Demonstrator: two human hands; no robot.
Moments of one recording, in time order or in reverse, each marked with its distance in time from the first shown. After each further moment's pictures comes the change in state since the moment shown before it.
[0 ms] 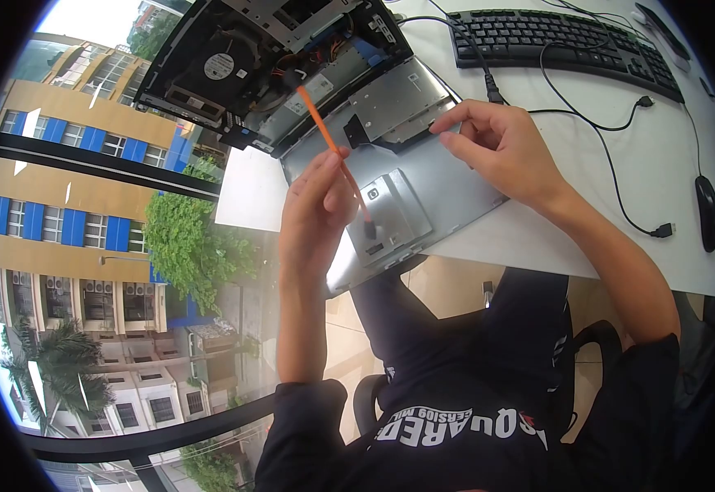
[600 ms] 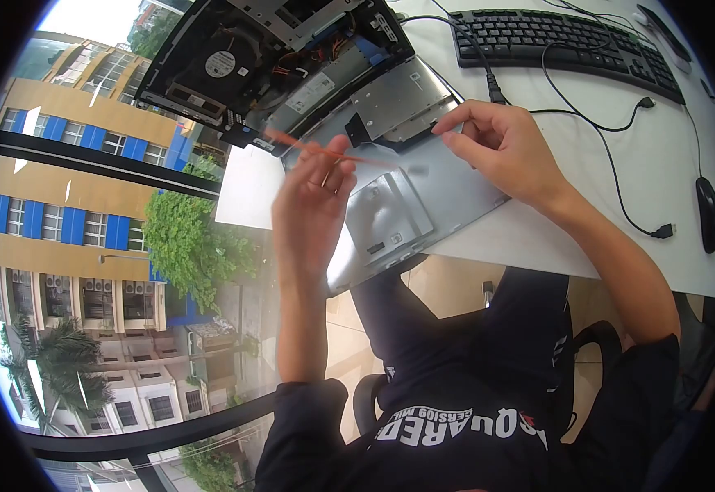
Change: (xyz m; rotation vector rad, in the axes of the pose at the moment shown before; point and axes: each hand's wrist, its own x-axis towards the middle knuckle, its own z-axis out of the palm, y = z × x) left_hand 0.003 -0.005 -0.011 -0.405 0.040 0.083; right_hand 0.000 0.003 0.001 -0.008 0.009 -0.009
